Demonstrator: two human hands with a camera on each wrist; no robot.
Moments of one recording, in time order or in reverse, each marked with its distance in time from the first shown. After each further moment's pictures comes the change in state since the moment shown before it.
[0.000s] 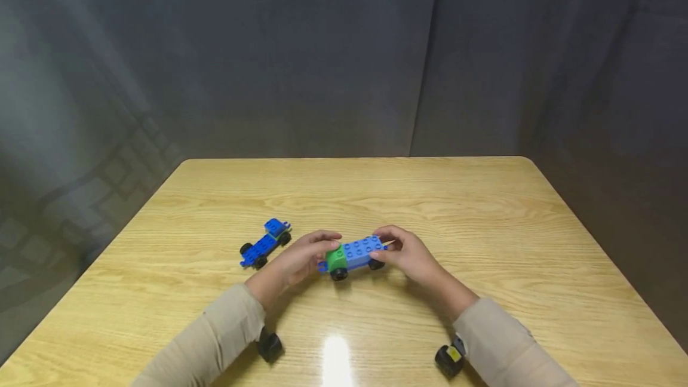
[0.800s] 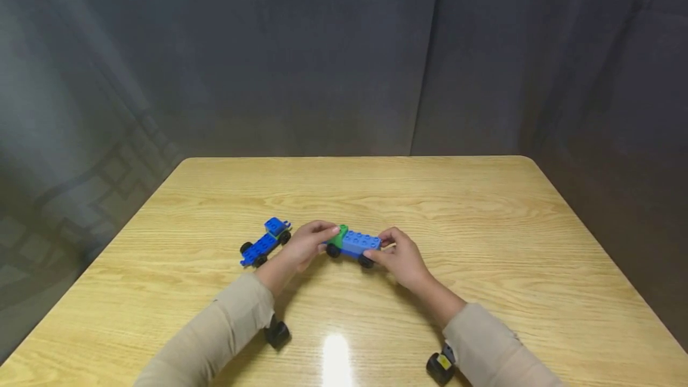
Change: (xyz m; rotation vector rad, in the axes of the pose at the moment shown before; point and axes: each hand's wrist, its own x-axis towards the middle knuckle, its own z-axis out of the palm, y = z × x) left_hand 0.024 -0.004 -0.001 0.096 0.241 0.024; right_hand 0.002 0.003 0.022 -0.013 0.164 0.097
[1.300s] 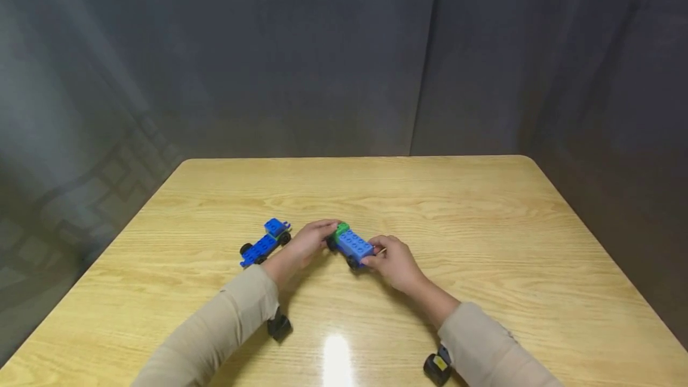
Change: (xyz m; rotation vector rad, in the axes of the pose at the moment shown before) left_hand 0.011 0.000 0.001 0.080 -0.044 0.020; right_hand 0.000 -0.003 0.009 -0.075 -0.045 -0.062
